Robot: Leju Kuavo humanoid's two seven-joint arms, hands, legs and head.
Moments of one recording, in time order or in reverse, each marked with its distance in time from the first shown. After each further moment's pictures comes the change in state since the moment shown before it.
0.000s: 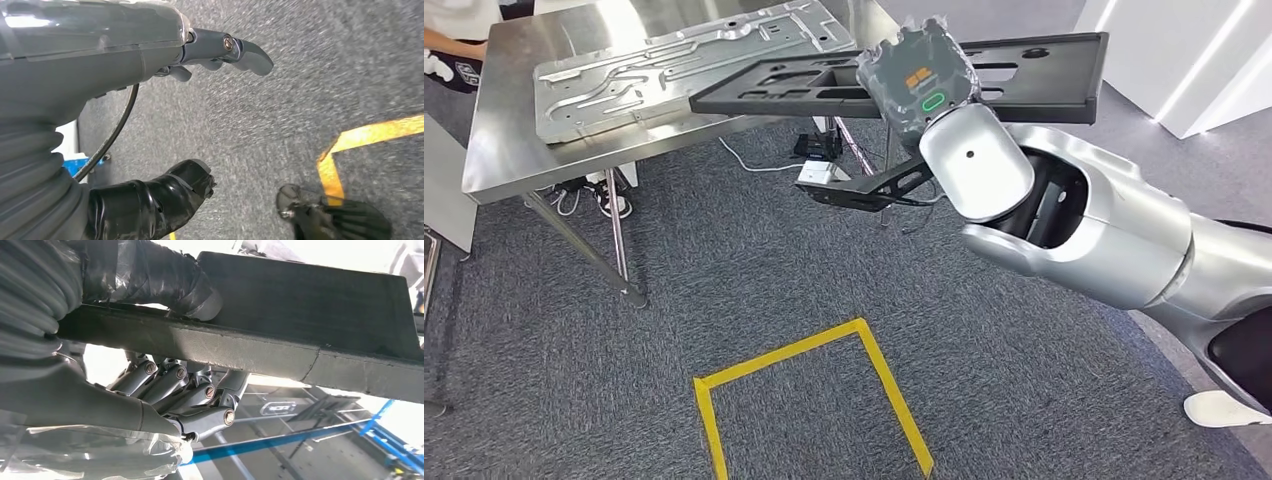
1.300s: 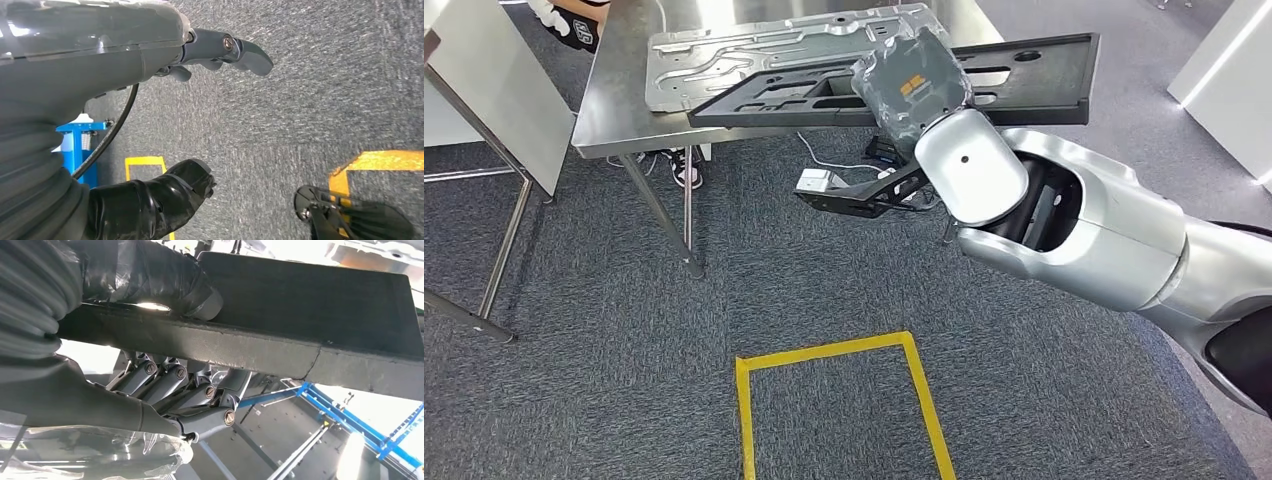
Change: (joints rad) left arm -0.001 0.003 -0.008 0.001 -0.004 -0.003 -0.001; right arm 0.001 0.001 0.010 0.007 0.001 -0.002 -0.013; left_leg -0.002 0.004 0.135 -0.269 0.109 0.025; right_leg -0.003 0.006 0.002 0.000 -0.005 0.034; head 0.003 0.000
